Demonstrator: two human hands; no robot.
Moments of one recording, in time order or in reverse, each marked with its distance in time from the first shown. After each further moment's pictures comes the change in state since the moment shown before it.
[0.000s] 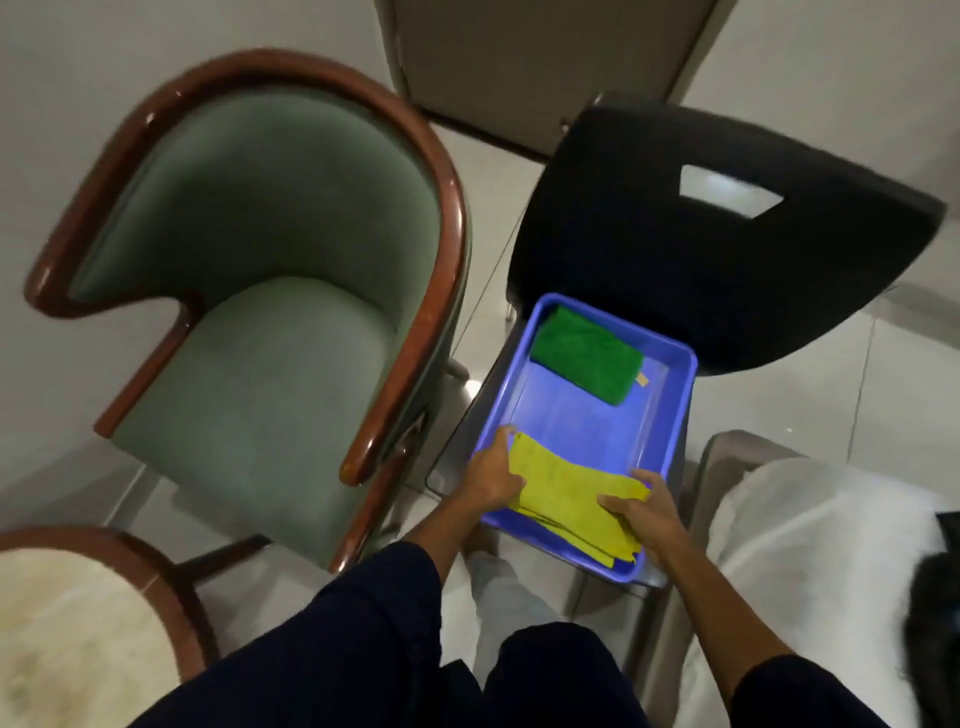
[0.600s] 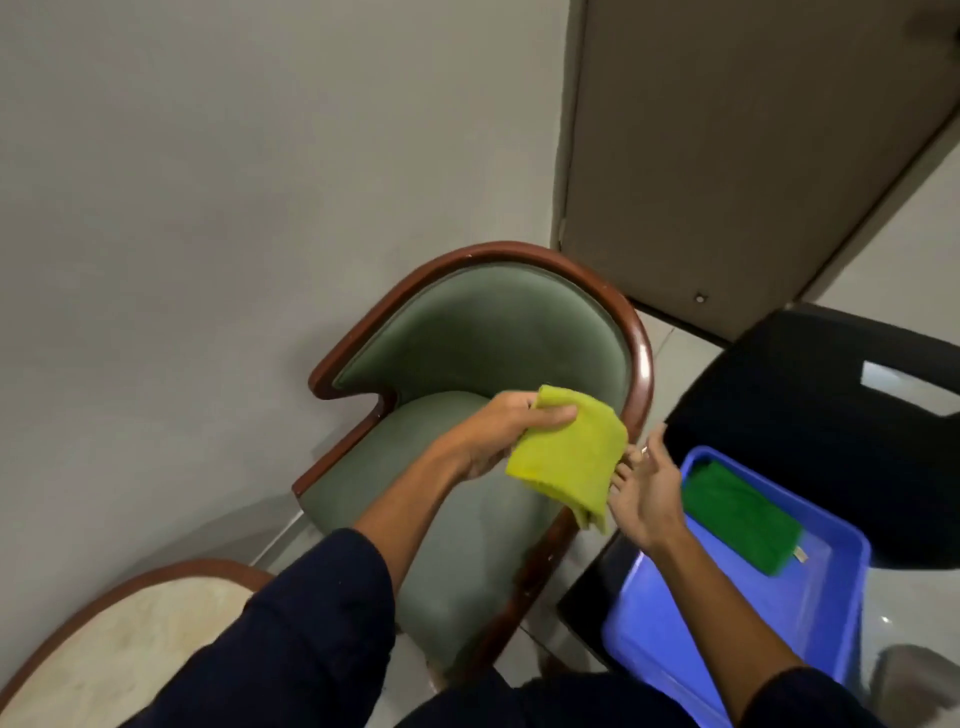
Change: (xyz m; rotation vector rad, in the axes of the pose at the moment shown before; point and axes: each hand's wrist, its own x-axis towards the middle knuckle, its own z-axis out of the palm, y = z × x) left_hand -0.133 0.005 -0.280 -0.765 0.009 0.369; right_hand -0.115 -0.226 0.190 0.754 -0.617 -0.235
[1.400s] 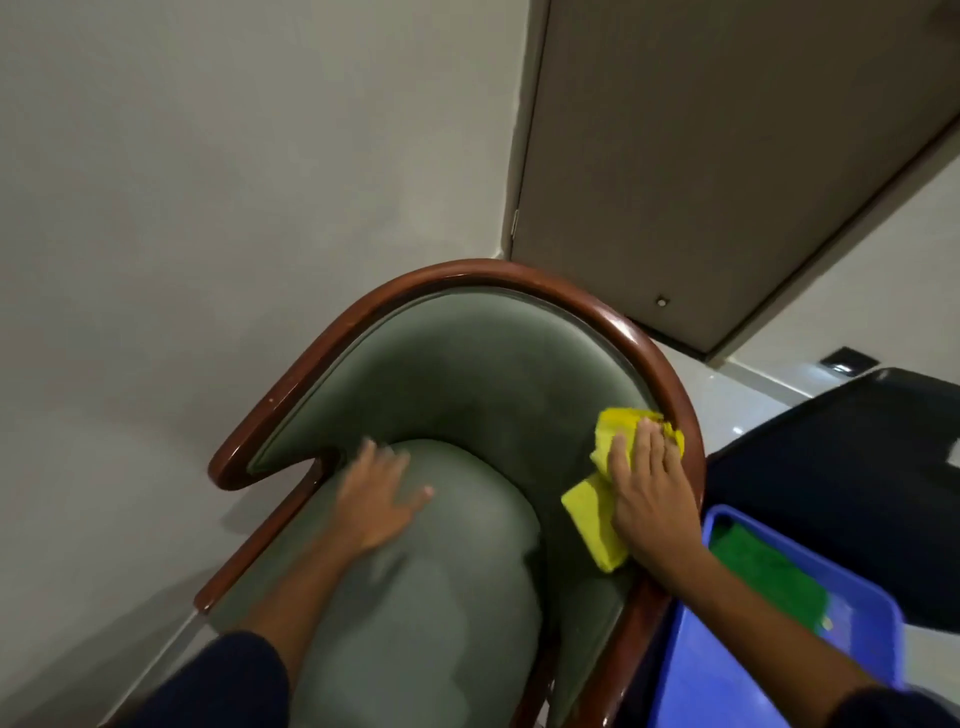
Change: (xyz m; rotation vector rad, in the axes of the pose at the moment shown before) left_hand 0.128 -0.103 -0.234 1.142 0.356 -0.179; right_hand 0.122 -0.025 0.058 -2.574 0.417 -0.491
